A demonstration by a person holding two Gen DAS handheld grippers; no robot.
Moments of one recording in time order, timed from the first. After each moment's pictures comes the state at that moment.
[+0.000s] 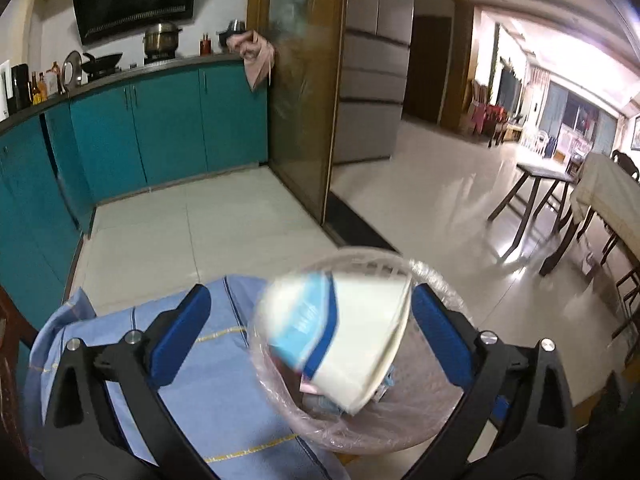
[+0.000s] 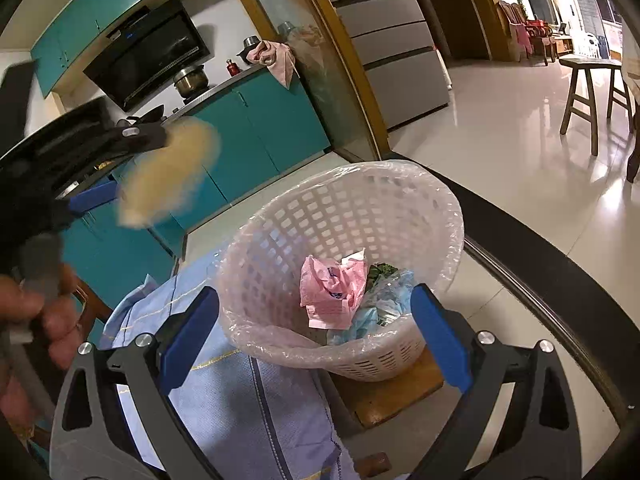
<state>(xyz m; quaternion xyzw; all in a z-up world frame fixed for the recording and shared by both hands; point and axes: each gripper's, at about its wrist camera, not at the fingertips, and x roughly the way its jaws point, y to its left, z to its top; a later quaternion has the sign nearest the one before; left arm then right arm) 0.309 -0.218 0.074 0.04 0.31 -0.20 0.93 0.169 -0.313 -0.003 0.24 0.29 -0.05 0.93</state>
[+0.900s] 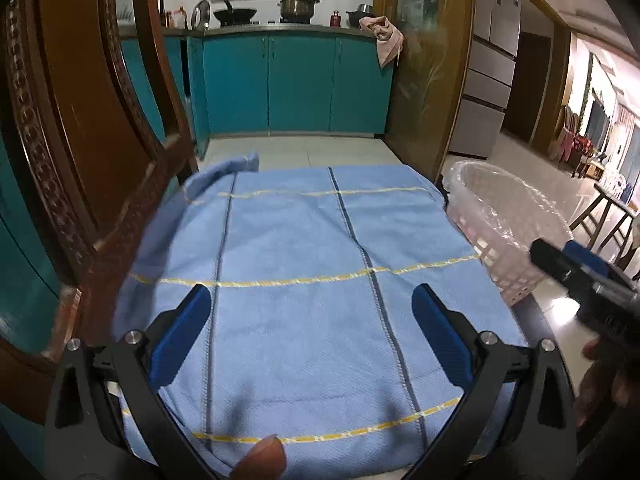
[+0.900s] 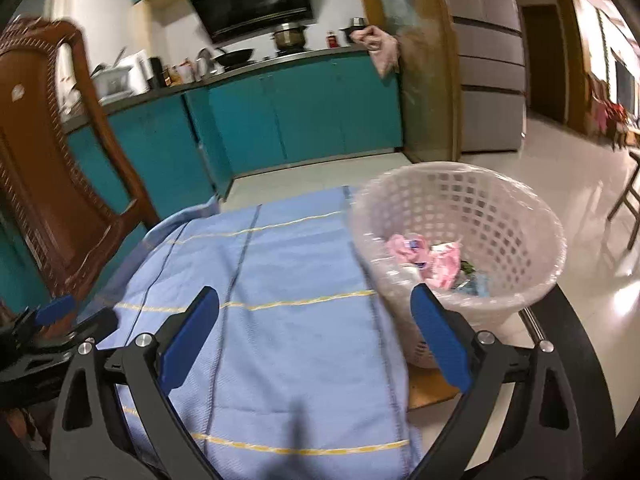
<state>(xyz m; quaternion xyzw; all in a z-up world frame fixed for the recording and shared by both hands) 0.166 0.018 -0.016 -0.03 0.34 -0.03 0.94 0.151 -0.167 0.008 0.08 0.30 0.06 0.95</state>
